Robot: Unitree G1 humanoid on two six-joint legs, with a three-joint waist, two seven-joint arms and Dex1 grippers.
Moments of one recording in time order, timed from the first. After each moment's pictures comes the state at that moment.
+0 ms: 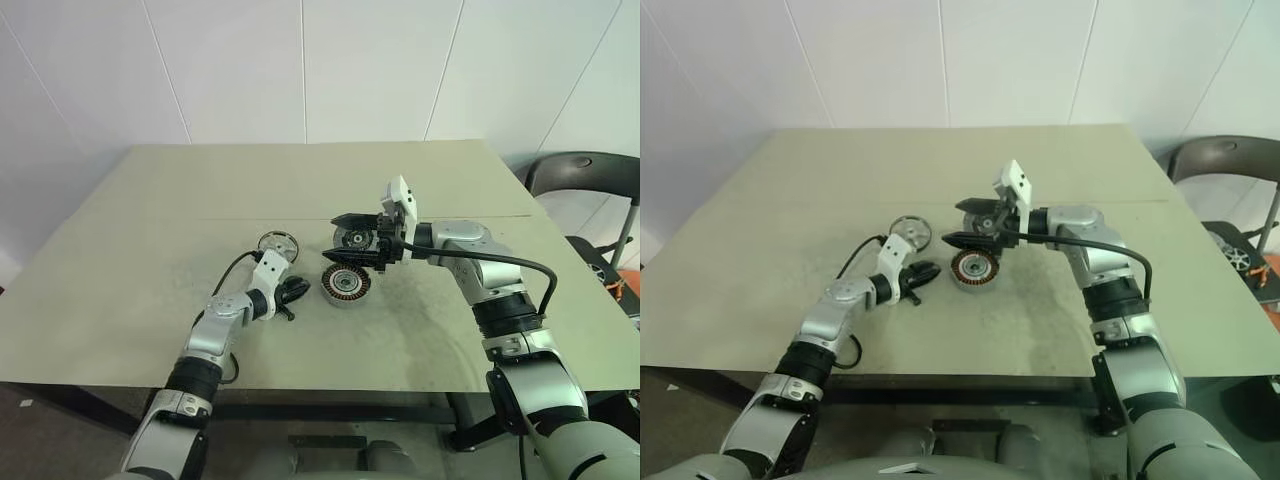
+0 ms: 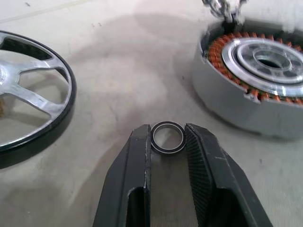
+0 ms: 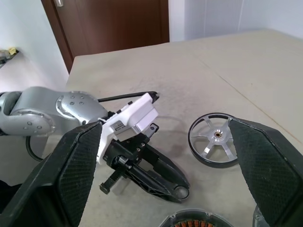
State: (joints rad) left arm -0.41 0.18 -0.08 0.43 -0.10 0.20 -0.66; right arm -0.75 -0.40 0.11 0.34 0.38 0.45 1.19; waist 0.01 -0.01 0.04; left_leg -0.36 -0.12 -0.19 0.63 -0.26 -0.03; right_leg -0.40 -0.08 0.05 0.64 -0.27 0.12
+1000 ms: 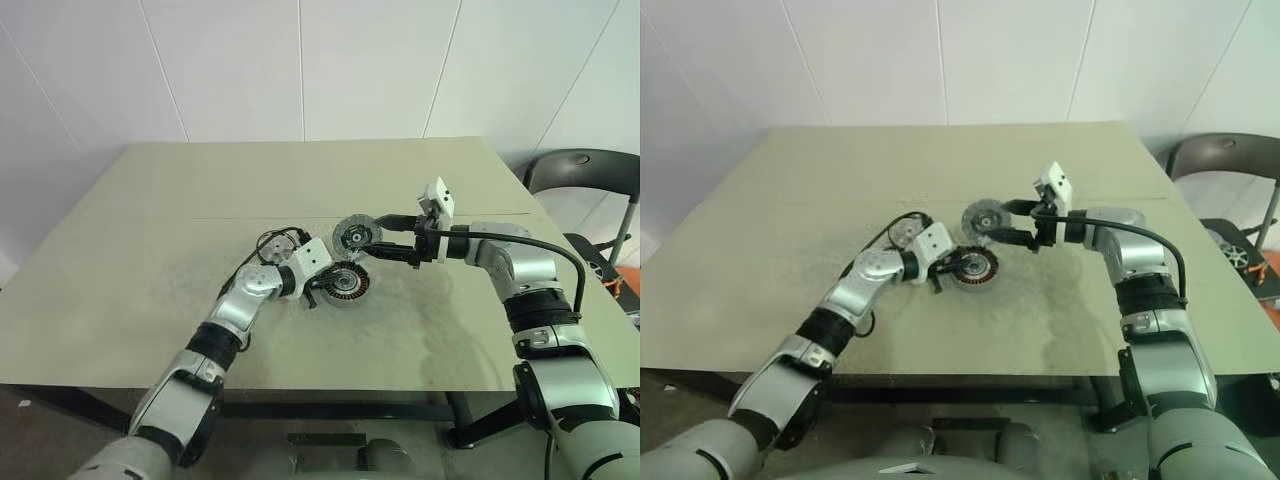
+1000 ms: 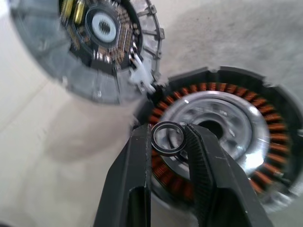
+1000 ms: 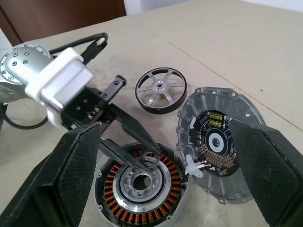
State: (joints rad) left arm -0.66 0.20 -0.33 0.61 0.08 -0.02 -0.73; right arm -0.76 -0.52 0.05 0.51 0.34 0.41 1.20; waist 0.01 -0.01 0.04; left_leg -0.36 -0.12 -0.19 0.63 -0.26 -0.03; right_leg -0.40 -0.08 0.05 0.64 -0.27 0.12
